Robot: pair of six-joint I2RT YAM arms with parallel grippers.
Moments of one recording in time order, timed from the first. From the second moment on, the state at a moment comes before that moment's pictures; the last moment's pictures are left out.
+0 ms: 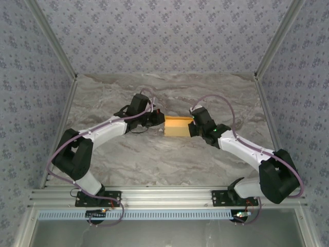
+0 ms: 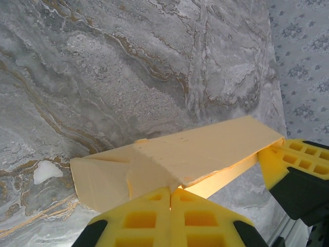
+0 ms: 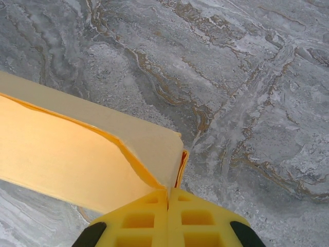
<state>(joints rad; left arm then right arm) -0.60 1.63 1.05 -0.13 0.40 -0.73 0.60 1.34 0.82 -0.30 0.26 0.18</state>
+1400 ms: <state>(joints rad) -0.56 1.63 0.94 0.12 0.51 -1.00 0.60 1.34 0.82 -0.31 0.28 0.18</state>
